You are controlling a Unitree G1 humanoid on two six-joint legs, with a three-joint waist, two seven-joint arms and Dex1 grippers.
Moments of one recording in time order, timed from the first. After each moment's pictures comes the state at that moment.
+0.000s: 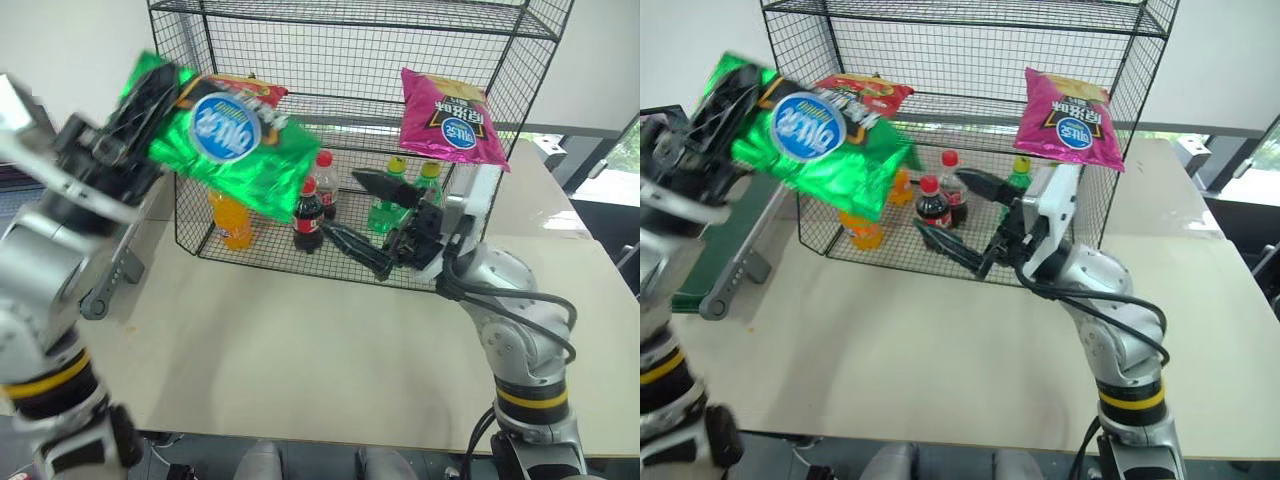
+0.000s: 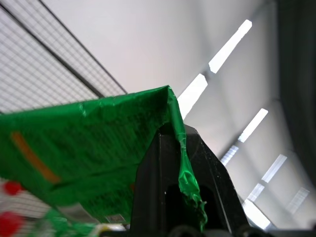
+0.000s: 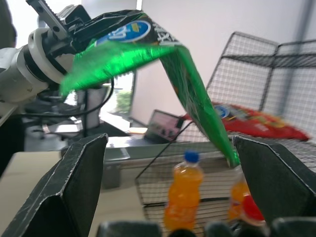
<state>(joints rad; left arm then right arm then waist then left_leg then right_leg) -0.68 0.53 0.45 -0.33 -1.96 0.73 0.16 -0.47 -0.34 -0.01 -0.53 0.56 0.40 0.60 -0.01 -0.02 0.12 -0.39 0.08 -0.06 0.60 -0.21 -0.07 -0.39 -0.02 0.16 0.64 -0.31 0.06</state>
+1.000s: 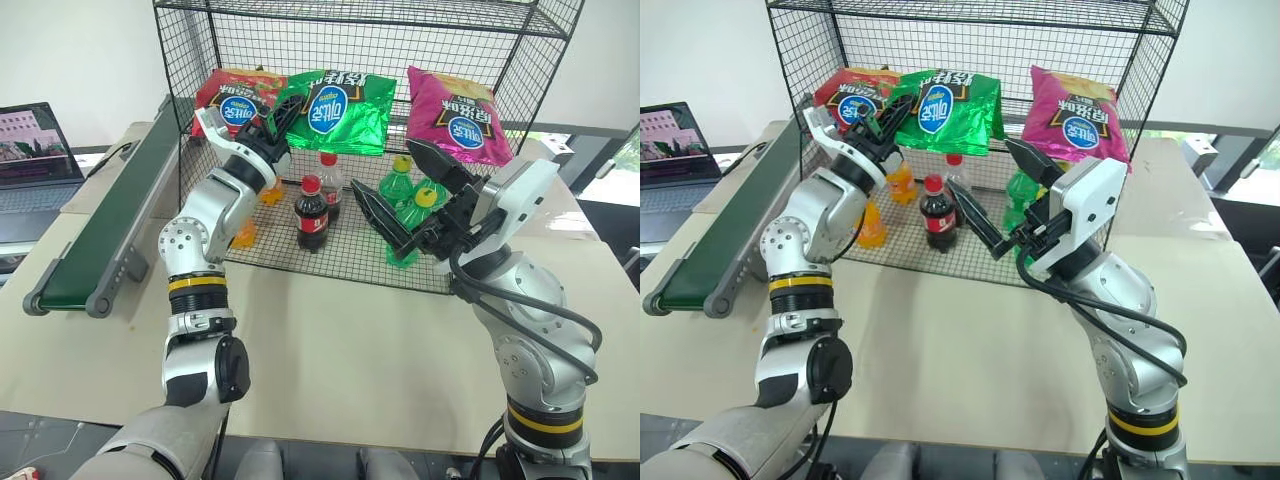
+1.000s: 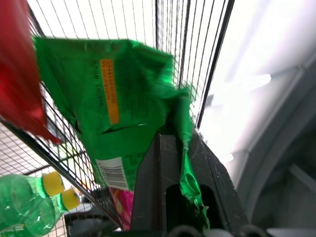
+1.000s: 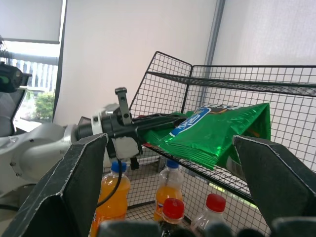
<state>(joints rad) -0.98 0.09 0.45 0.29 -1.59 0.73 0.15 -0.42 -0.35 -0.03 -0.66 0.46 0.40 0.37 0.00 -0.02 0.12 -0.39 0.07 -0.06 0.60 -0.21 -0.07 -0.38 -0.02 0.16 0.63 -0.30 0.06</state>
